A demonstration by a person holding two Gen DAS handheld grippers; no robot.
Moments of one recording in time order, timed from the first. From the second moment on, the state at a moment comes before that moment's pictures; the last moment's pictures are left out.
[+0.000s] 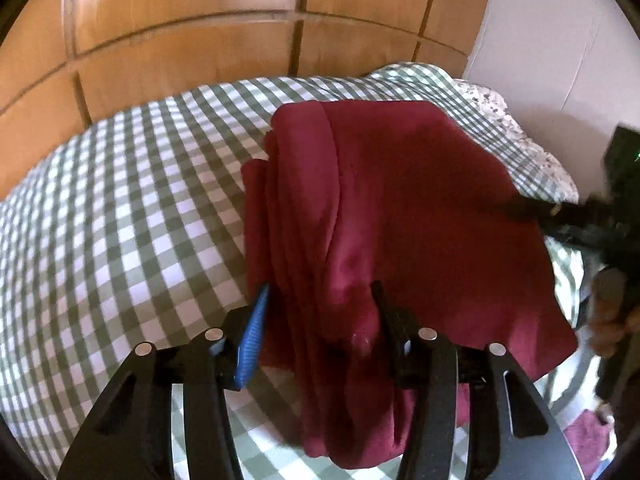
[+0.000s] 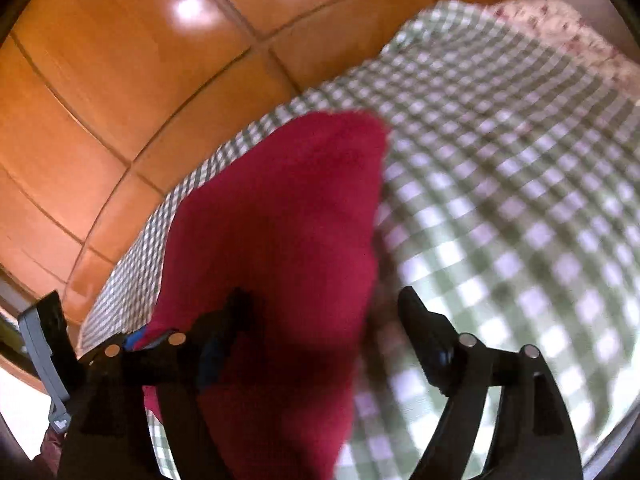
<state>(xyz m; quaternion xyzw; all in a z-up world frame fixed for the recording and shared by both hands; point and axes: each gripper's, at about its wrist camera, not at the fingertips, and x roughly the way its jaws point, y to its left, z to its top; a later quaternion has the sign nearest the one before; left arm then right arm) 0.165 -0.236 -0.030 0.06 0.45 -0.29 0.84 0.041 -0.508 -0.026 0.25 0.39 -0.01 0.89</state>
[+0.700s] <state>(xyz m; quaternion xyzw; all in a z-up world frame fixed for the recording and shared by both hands) 0.135 -0.201 -0.041 0.00 0.44 -0.23 0.87 0.152 -0.436 -0.056 0.14 0.43 -0.01 0.89</state>
